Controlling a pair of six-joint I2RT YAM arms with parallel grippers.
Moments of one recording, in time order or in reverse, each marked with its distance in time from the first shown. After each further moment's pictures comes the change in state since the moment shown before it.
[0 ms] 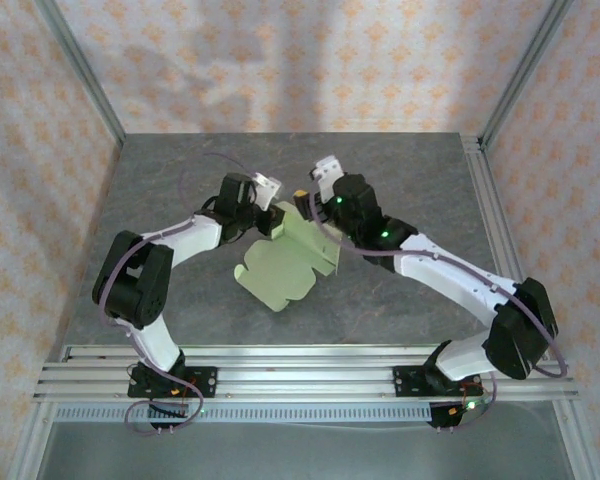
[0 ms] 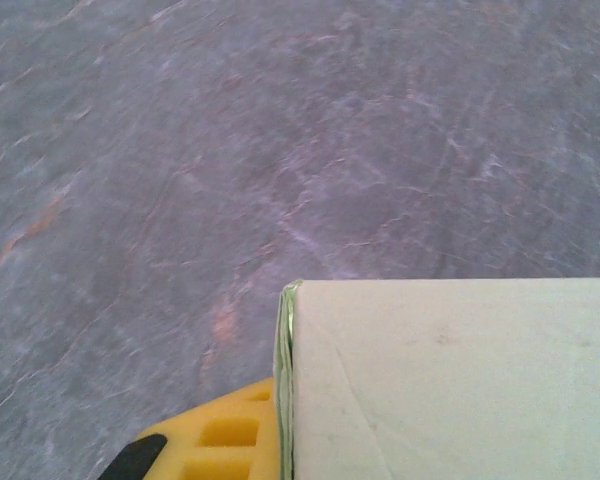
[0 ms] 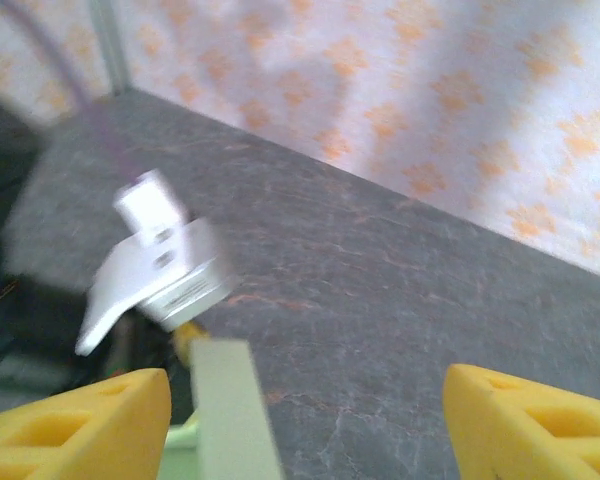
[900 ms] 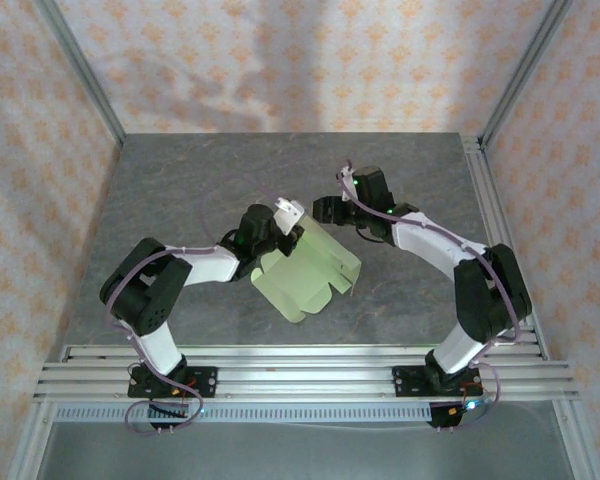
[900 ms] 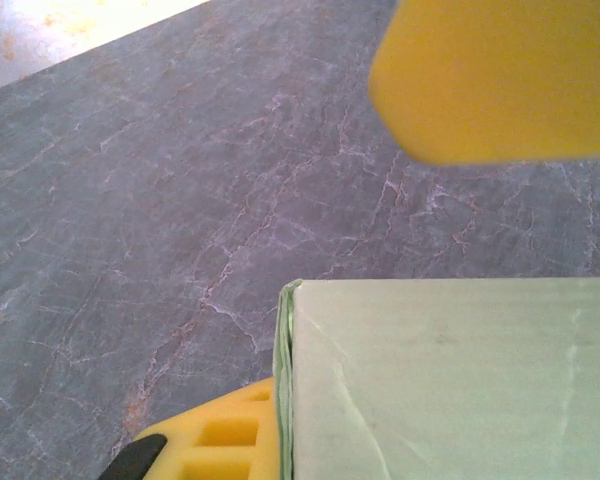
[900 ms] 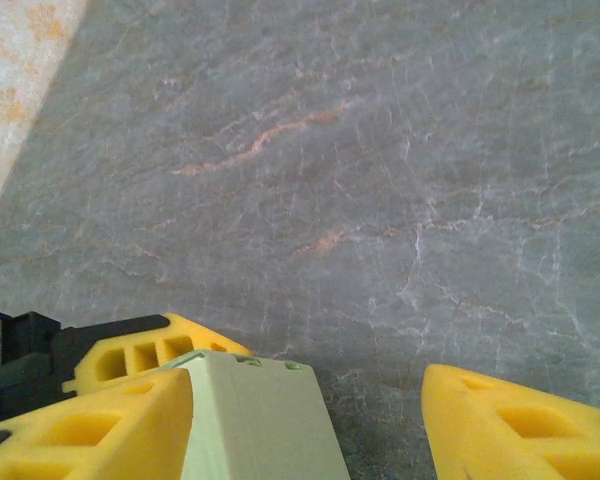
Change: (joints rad) left arm -0.196 0.003 -0.230 0.475 -0.232 0.052; right arm -0.261 0.228 -0.030 -0.079 -0.554 0.373
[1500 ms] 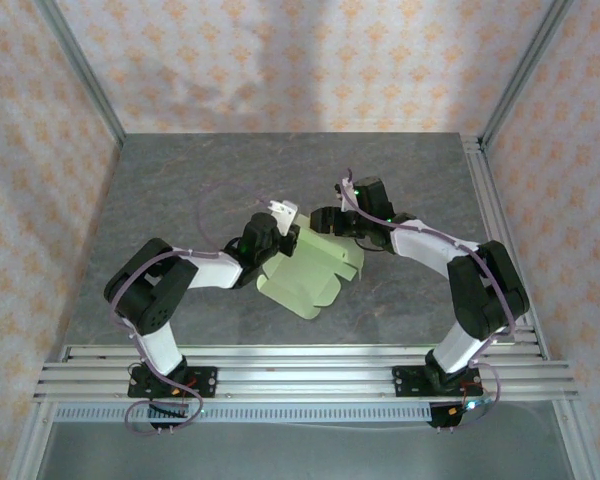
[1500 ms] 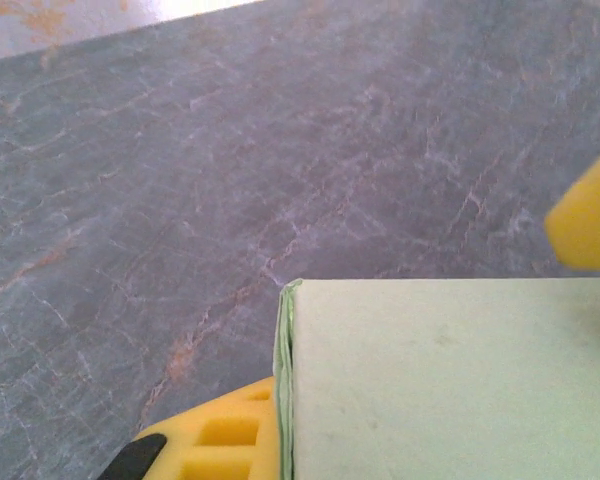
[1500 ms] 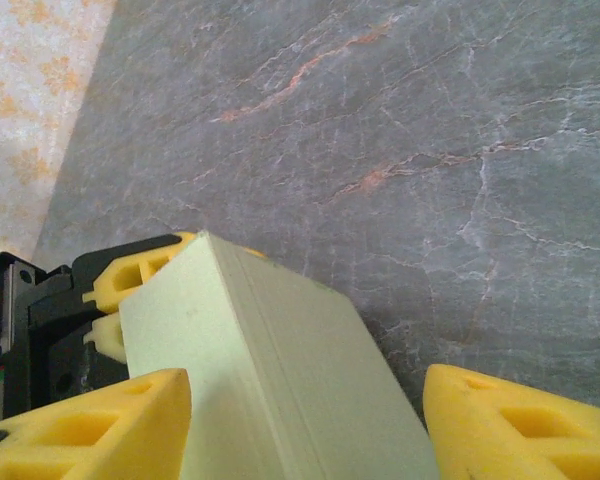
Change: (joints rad) left arm -0.048 0.017 -0.056 0.109 -0.235 -0.187; right arm -0.007 0.015 -0.094 0.108 -0.145 0.076
